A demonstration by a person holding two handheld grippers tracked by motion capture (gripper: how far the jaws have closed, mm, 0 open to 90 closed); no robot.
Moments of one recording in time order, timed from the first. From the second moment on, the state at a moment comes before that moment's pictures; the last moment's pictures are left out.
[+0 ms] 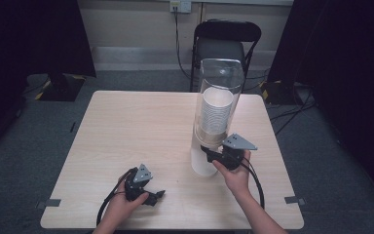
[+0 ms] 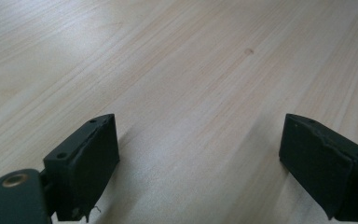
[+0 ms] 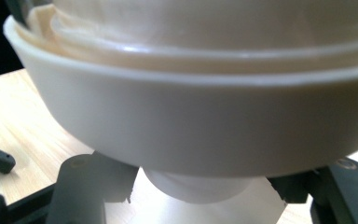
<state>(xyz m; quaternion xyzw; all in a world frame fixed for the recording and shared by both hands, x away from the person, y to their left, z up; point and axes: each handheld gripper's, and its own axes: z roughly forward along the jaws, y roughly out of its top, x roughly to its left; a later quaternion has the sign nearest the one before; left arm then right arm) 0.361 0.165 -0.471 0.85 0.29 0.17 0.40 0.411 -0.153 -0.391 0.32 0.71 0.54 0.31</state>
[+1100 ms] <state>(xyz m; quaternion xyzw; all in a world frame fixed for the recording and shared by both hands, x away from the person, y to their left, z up) 0.362 0.165 -0.471 0.85 0.29 0.17 0.40 0.409 -0.226 -0.452 0.38 0.79 0.41 0.26</state>
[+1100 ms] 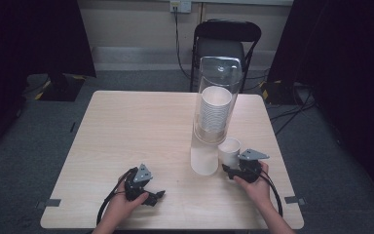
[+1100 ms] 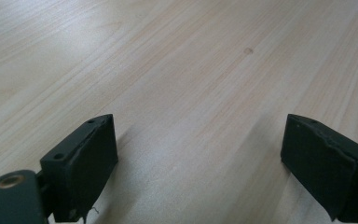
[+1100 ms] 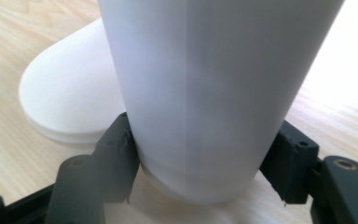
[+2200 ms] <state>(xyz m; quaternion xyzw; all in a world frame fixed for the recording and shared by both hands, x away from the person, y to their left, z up) 0.353 0.162 -0.409 0.80 0.31 0.14 0.50 0.366 -0.152 -0.454 0.20 0.85 0.43 0.24</state>
